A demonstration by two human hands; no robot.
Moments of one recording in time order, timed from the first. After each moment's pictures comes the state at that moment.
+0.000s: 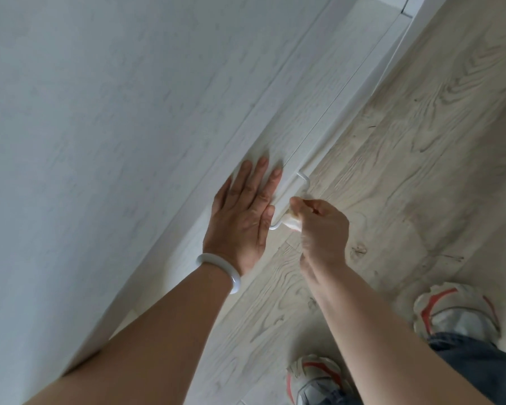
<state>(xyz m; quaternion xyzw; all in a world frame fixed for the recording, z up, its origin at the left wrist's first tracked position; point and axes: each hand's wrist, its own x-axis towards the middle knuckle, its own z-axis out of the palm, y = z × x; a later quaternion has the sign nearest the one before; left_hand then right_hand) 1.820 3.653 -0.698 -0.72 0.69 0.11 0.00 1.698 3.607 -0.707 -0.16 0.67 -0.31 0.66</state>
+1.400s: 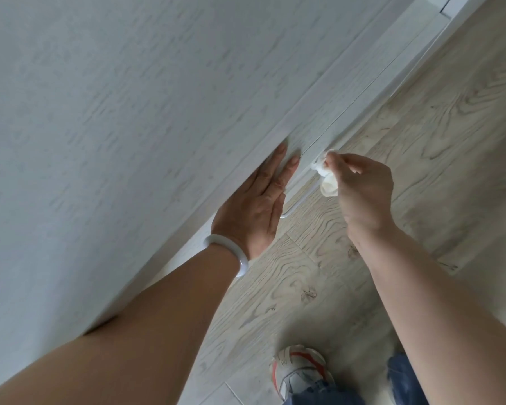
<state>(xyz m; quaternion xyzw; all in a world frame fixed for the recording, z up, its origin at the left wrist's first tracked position) 1.816 3.650 -0.685 -0.71 0.70 0.06 -0.04 1.678 3.554 -0.692 -0.47 0.63 -0.26 0.56</state>
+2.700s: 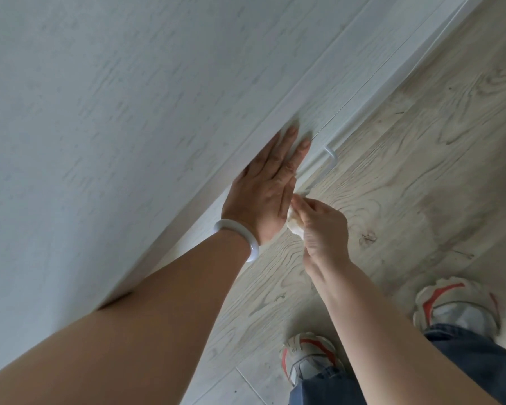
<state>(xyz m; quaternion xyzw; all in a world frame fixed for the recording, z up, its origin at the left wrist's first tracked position) 1.817 3.651 -0.690 -0.71 0.70 0.05 -0.02 1.703 3.643 -0.709 -0.19 0.62 -0.20 0.73</state>
